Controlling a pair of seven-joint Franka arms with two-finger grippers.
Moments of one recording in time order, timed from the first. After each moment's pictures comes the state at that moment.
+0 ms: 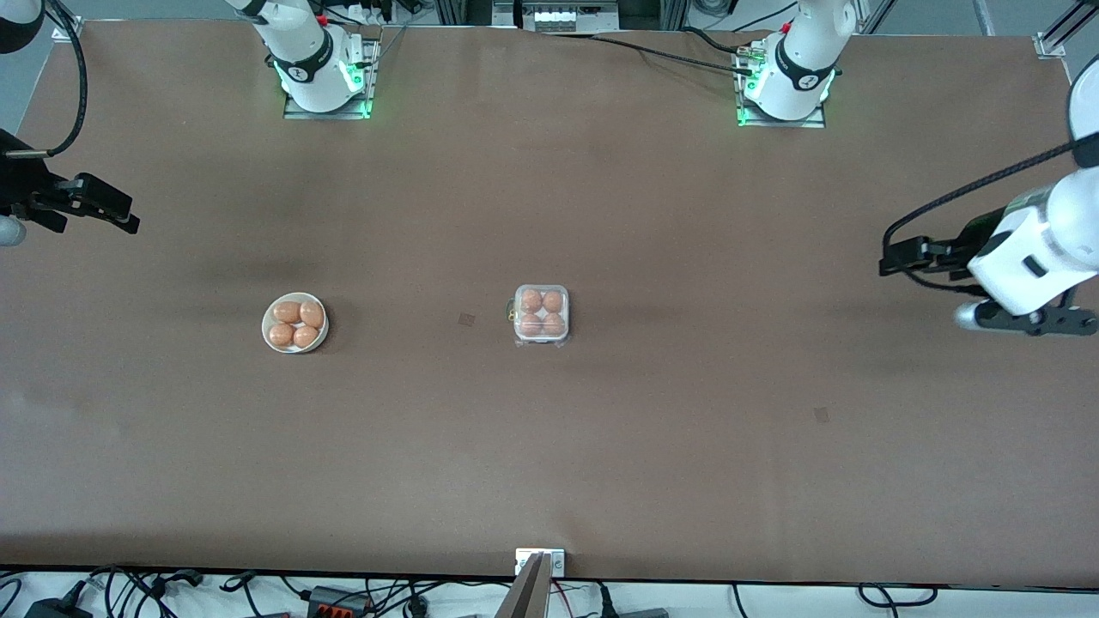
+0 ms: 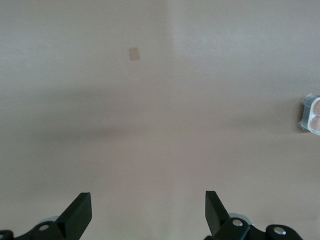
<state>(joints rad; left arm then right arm) 0.19 0.30 -0.30 -1.30 0.03 1.42 -0.07 -0.04 0.00 -0.02 -1.67 0.00 1.68 -0.05</state>
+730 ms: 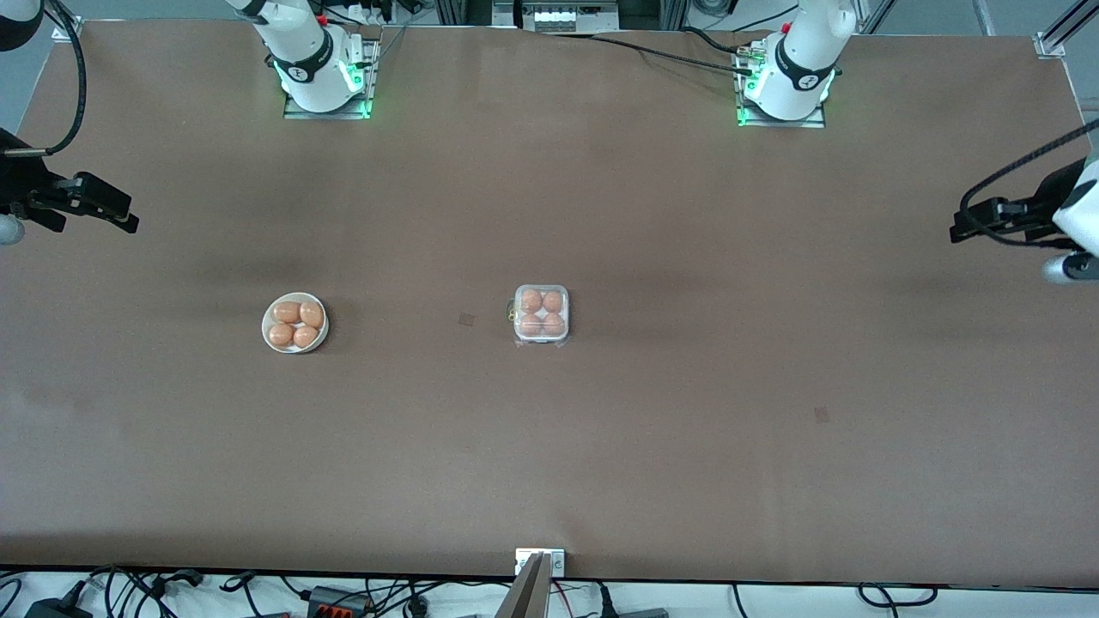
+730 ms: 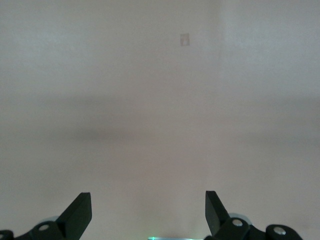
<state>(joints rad) 0.04 0.08 0.03 -1.57 0.03 1.51 0.03 -0.04 0.00 -0.02 -1.67 0.00 1.68 -0.05</state>
